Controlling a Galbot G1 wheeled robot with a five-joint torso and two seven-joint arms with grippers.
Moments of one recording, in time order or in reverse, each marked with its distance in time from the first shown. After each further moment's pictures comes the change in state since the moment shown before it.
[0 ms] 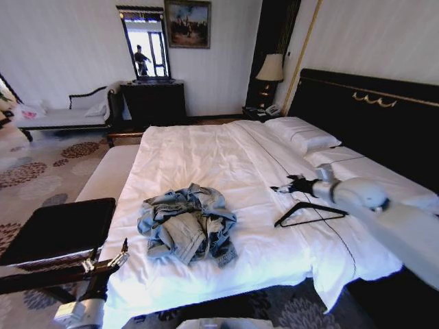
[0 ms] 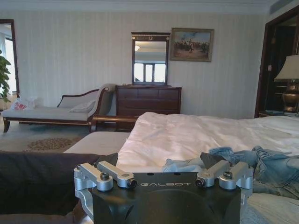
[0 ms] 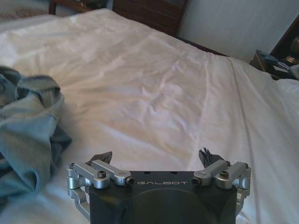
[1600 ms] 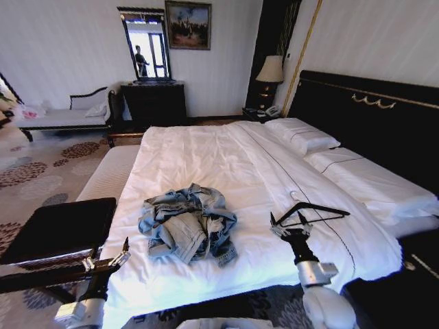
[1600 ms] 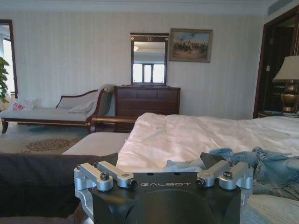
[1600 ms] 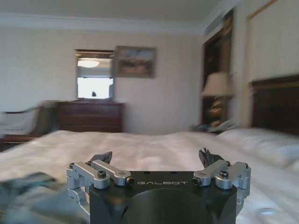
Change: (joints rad) left arm 0.005 0.012 -0.014 -0.004 -0.014 0.003 0.006; right arm -0.759 -0.934 0.379 0.273 -0.577 0.609 0.066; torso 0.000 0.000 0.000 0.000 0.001
